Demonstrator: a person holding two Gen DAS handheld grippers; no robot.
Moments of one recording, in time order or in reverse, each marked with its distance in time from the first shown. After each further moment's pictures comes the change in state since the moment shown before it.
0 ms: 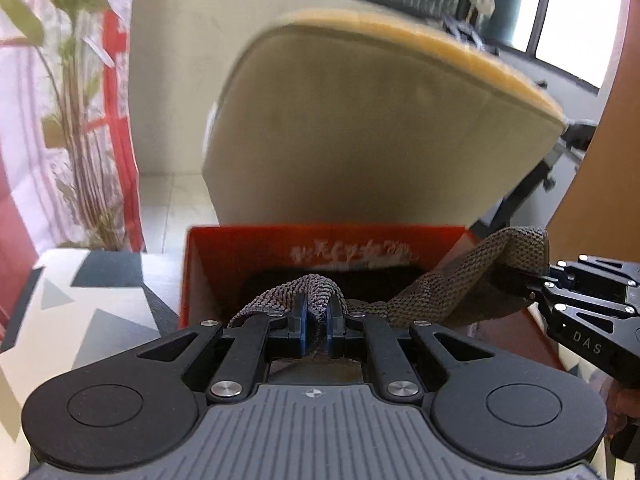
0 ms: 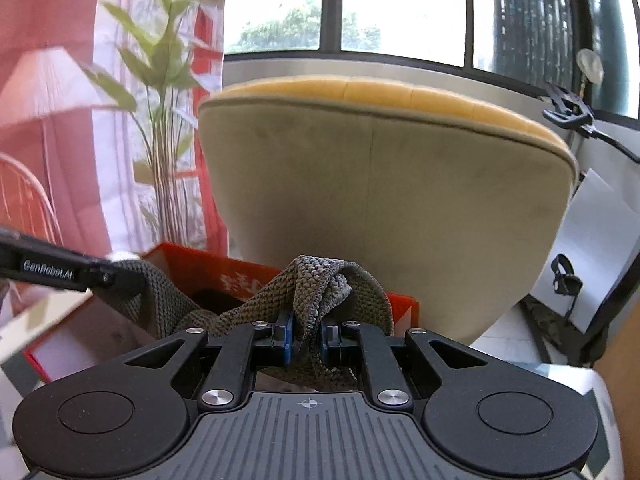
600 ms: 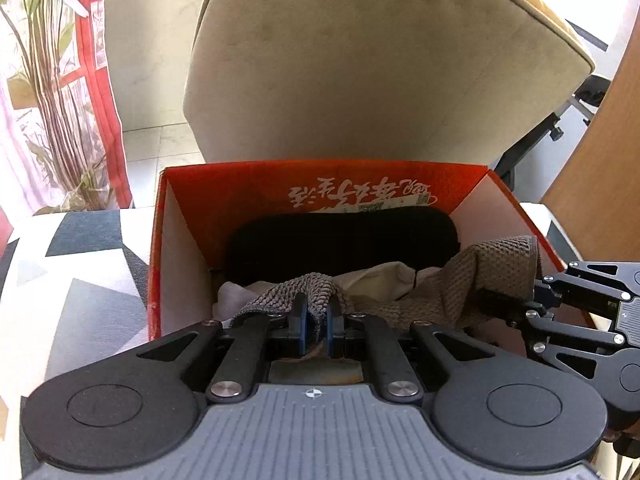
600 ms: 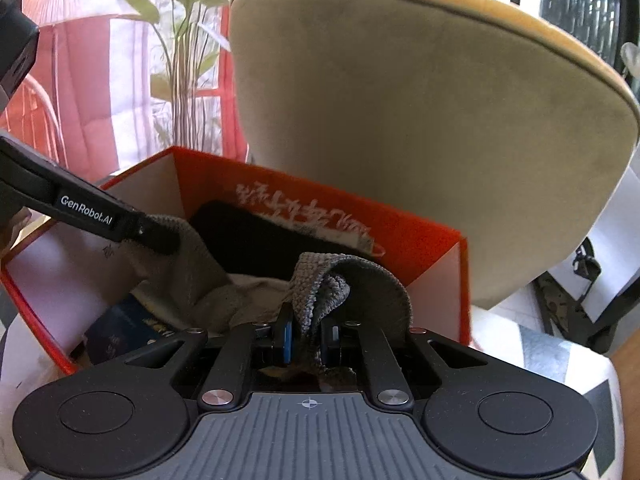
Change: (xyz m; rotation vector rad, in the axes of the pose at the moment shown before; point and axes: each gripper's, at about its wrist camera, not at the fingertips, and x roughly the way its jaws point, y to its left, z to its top) left arm 0.037 0.012 -0.011 0.026 0.150 -0.011; right arm 0.049 0.027 -0.031 -0.097 0.188 0.048
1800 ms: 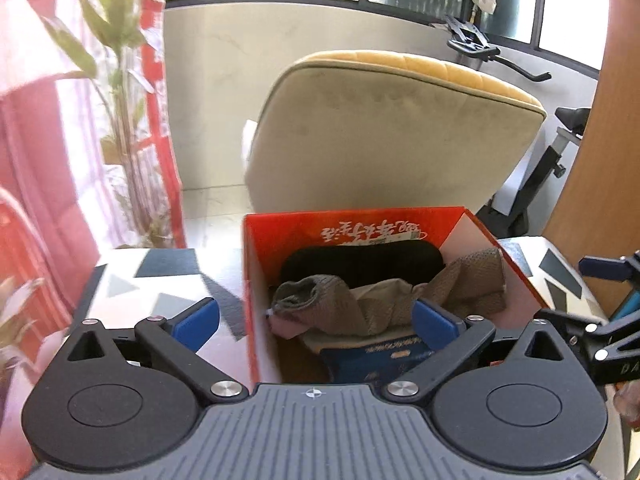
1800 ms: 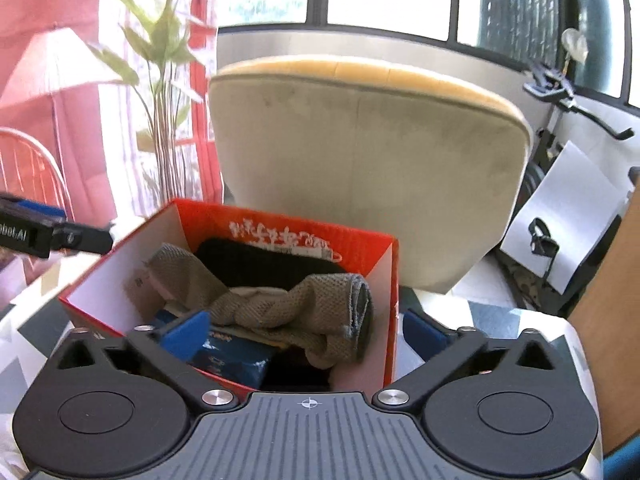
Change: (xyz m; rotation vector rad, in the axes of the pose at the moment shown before) left arm -0.125 -0.025 -0.039 0.021 -0.208 0.149; right arm -0.129 -0.011 -0.013 0.124 -0.088 -0.062
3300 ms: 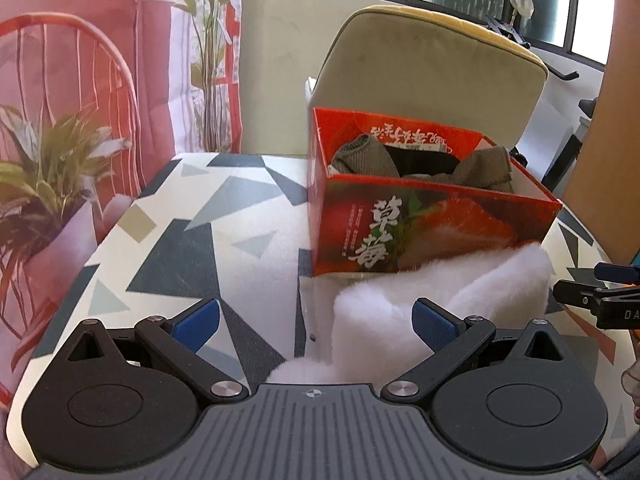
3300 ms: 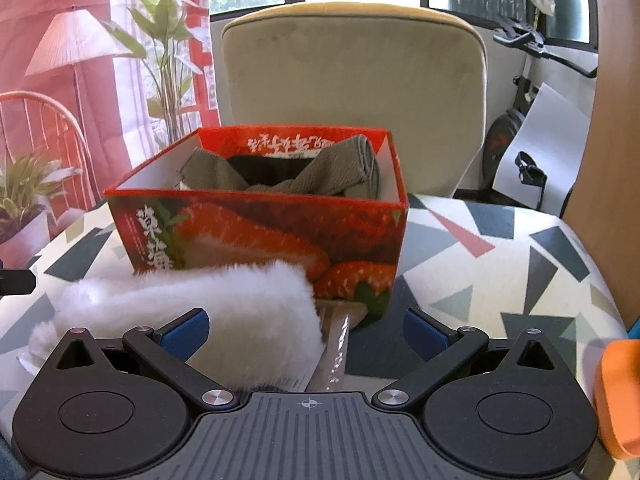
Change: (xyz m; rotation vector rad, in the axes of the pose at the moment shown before) left arm -0.084 0.014 -0.150 -0.113 0.016 0.103; right arm -0.058 0.025 -0.124 0.101 0.057 -0.007
